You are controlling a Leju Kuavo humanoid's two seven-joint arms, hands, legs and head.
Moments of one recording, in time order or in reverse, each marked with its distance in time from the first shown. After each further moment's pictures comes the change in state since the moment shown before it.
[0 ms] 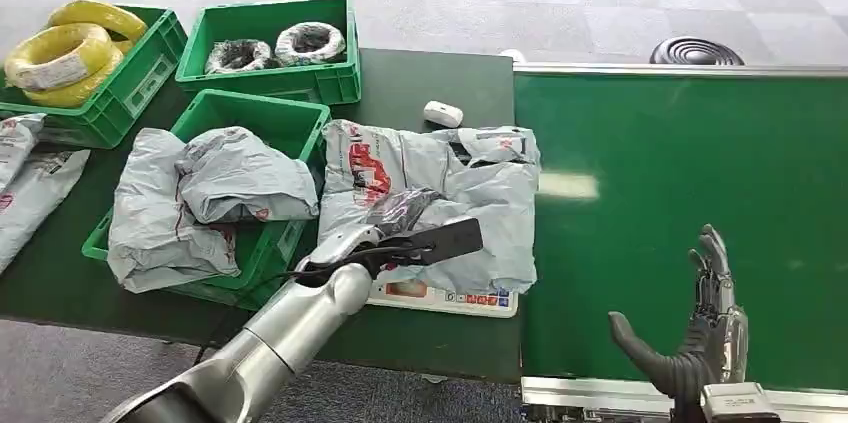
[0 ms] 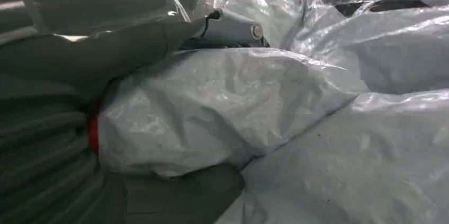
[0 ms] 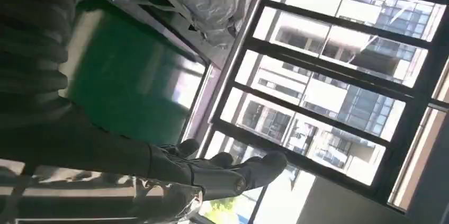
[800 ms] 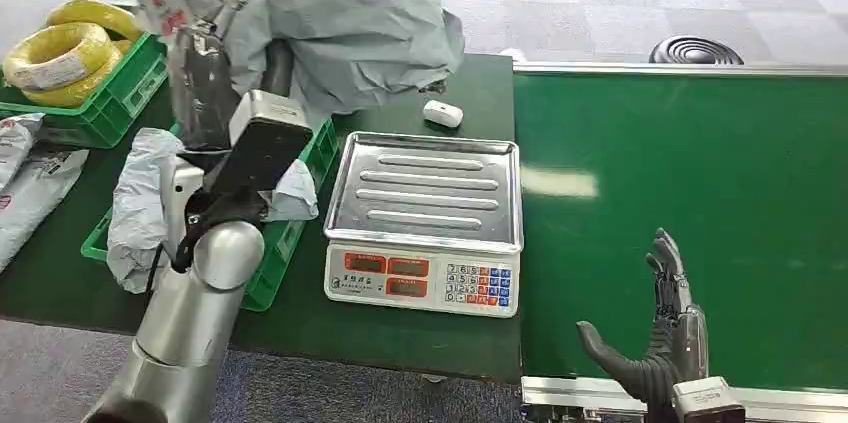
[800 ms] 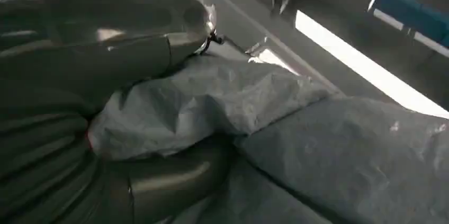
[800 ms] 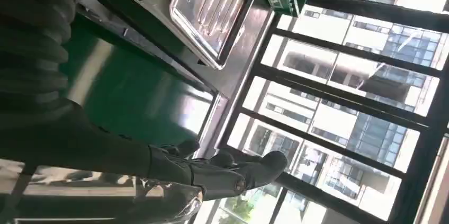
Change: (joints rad) left arm 0.072 0.135 0.237 -0.854 -0.076 0.546 -0.163; right arm 0.016 0.052 0.026 0.020 0.053 0.064 0.009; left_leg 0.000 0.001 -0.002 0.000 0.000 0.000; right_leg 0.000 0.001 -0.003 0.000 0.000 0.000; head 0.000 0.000
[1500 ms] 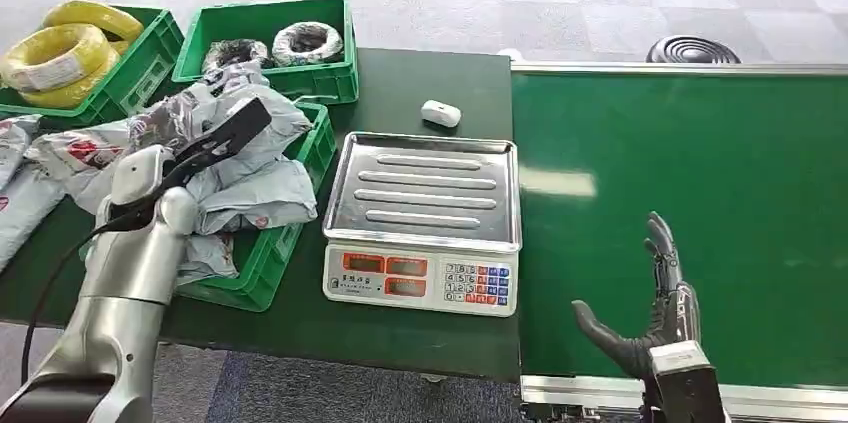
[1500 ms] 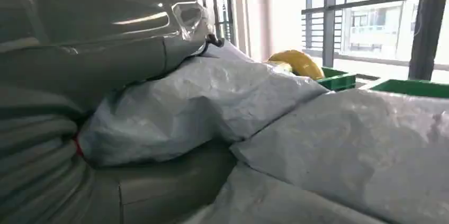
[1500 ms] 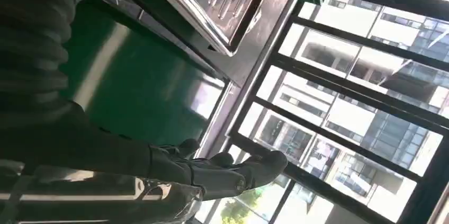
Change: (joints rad) left arm -0.078 0.183 0.325 0.538 -0.393 -0.608 0.394; right arm -0.080 -0.003 0.002 0.027 0.097 -0.016 0.089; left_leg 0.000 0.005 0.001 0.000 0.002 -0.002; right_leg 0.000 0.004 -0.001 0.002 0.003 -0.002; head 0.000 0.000
